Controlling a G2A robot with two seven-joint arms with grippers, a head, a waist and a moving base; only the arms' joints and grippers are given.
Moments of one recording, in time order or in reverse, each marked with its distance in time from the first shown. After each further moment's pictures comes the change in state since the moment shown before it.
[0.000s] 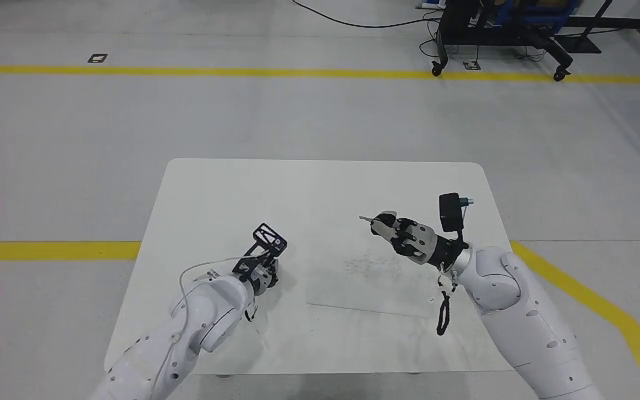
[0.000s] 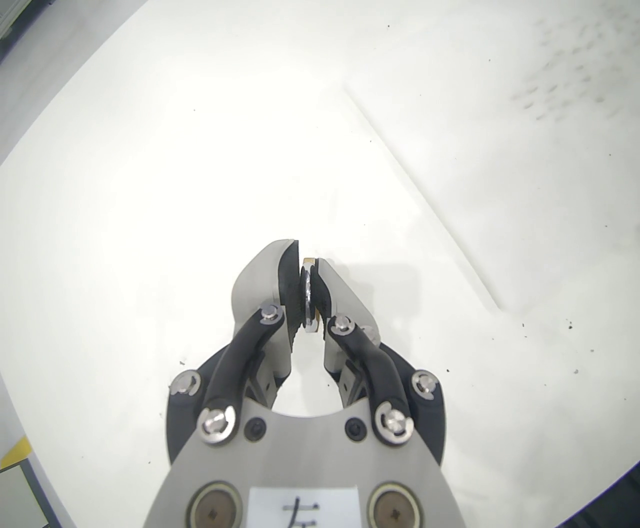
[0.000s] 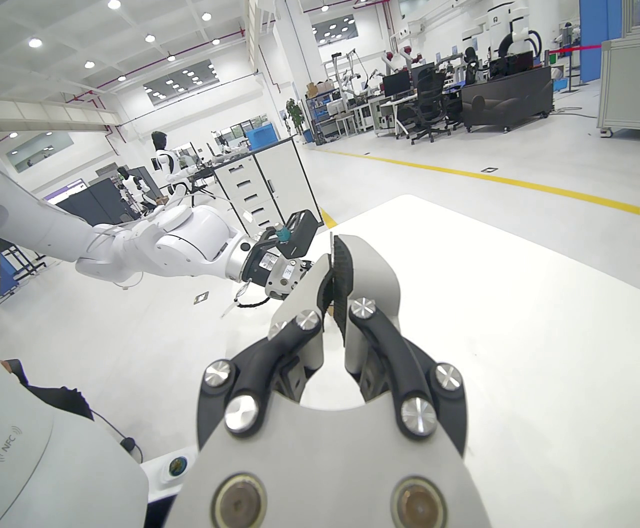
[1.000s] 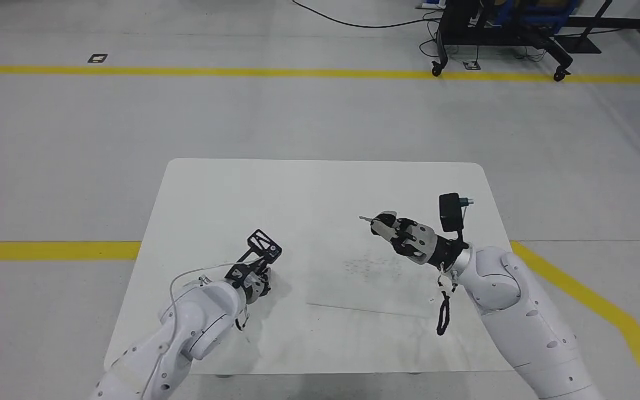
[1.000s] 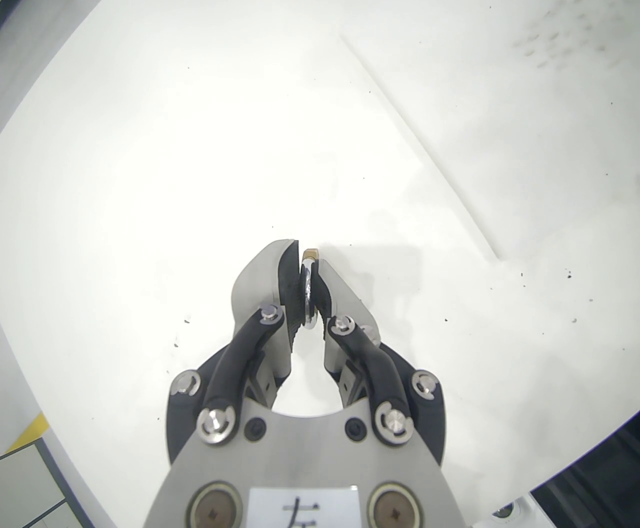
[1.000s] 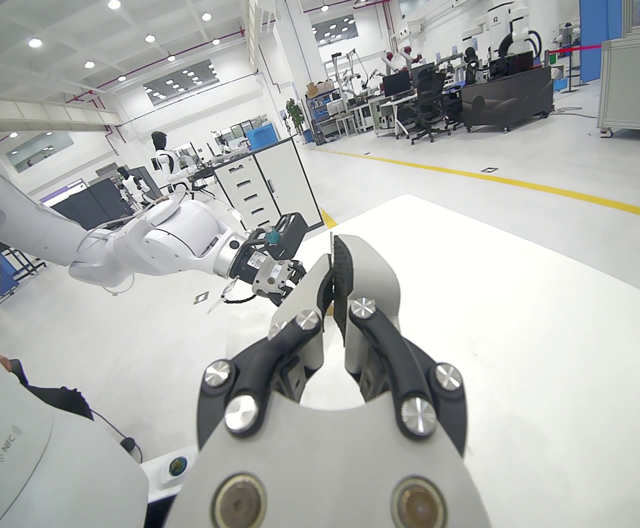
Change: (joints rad) left arm 0.074 -0.005 -0.091 -0.065 0.017 -0.072 -0.111; right arm 0.000 0.000 0.000 0.000 0.000 0.000 0.000
